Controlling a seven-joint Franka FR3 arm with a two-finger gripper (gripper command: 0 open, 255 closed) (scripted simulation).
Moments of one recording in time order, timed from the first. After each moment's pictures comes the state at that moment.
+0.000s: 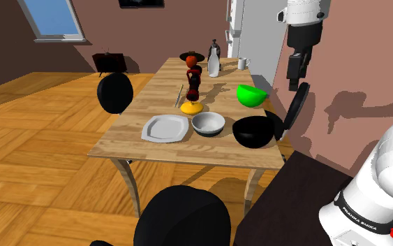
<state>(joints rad) -0.02 -0.75 0.00 -2.36 -0.11 1.48 -0.15</state>
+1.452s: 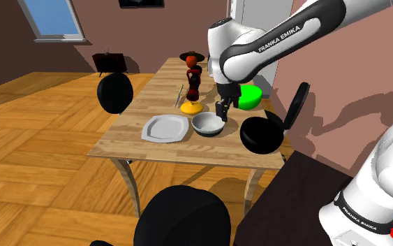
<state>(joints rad) -0.01 -0.11 0.12 -2.28 -0.21 2.08 0.10</state>
